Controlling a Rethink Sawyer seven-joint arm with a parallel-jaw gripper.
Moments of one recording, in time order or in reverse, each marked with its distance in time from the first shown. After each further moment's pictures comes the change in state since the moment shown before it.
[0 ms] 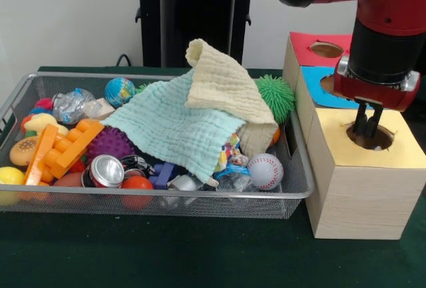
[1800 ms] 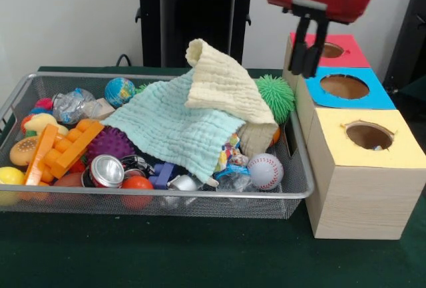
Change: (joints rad) arm -0.130 -0.244 -0.003 -0.035 -0.155 0.069 0.000
